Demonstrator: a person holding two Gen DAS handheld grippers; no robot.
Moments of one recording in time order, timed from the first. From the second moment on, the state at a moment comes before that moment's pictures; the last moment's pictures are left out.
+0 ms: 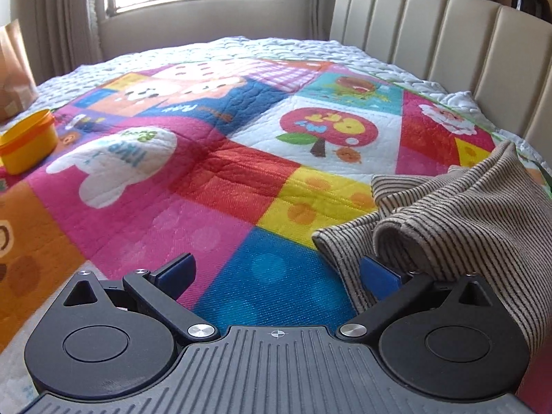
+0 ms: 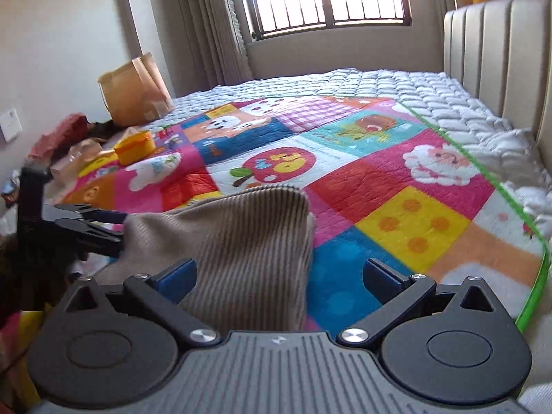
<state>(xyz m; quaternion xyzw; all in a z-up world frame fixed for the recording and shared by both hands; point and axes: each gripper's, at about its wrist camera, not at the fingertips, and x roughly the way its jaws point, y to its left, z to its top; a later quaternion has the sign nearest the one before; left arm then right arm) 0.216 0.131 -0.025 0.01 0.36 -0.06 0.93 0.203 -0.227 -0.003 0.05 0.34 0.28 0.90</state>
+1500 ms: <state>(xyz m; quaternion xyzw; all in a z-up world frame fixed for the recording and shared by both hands) 0.190 0.183 0.021 0.07 0.33 -0.13 0.93 0.204 -0.199 -0.072 0.26 0.37 0.33 0.83</state>
